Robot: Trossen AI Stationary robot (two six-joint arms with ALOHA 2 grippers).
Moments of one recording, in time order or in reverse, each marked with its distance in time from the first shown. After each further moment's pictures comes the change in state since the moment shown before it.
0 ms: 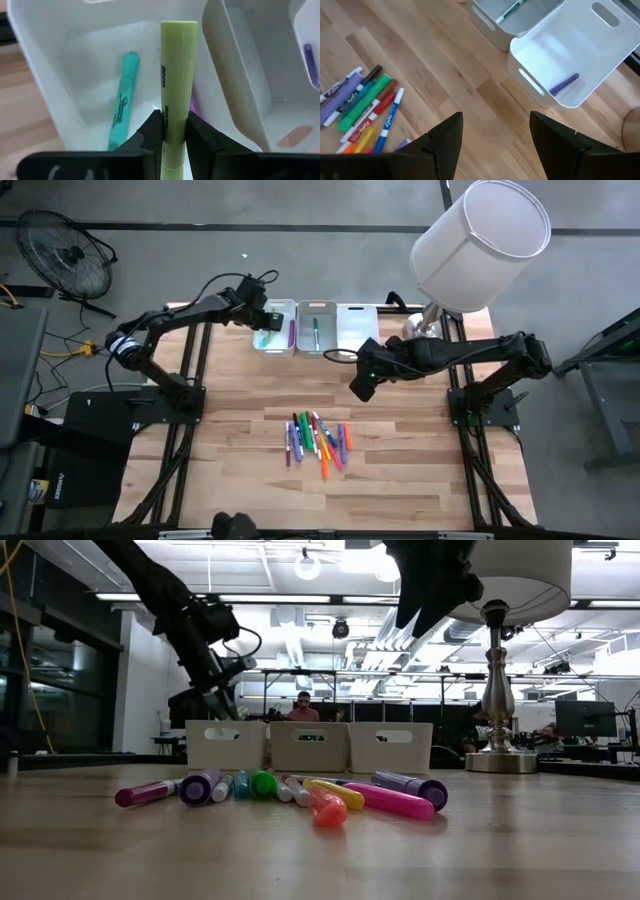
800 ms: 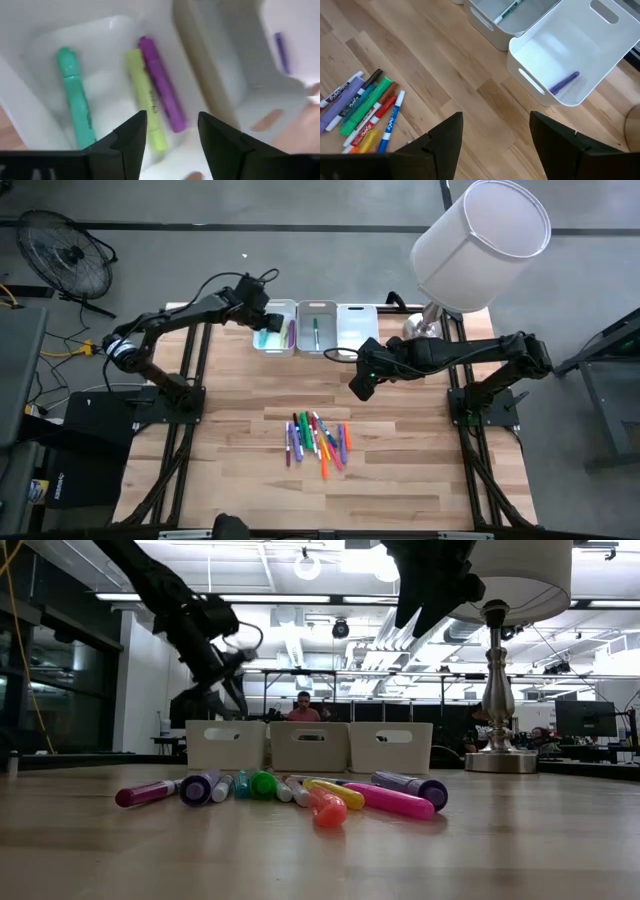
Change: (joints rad) left arm -0.001 -0.035 0.000 0.005 0.094 0.031; right arm 0.000 0.000 0.000 0.000 0.001 0.024
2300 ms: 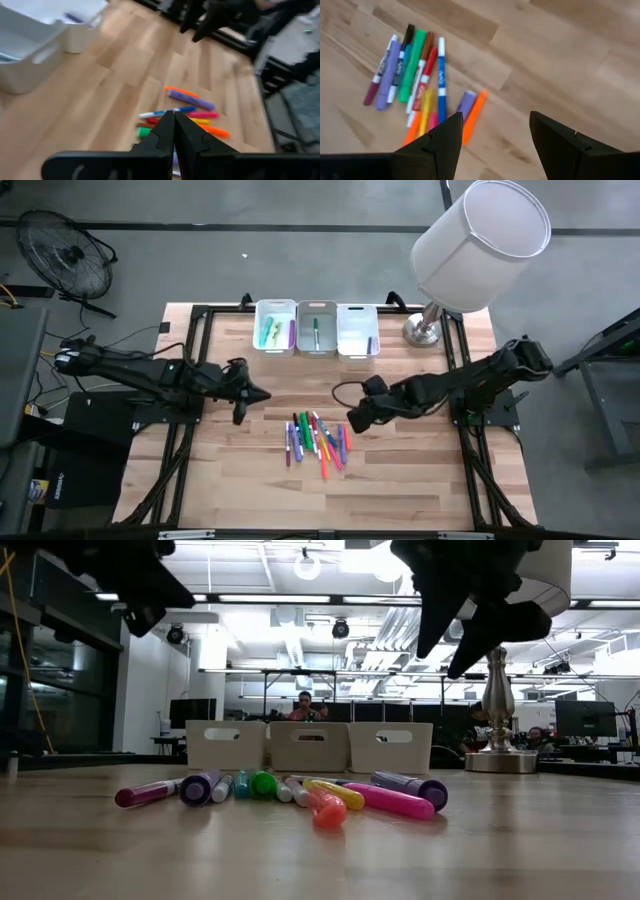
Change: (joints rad) left arm -1.000 -0.747 -0.420 0.183 -0.416 -0.021; right arm 0.226 0.022 -0.250 0.251 -0.134 0.593
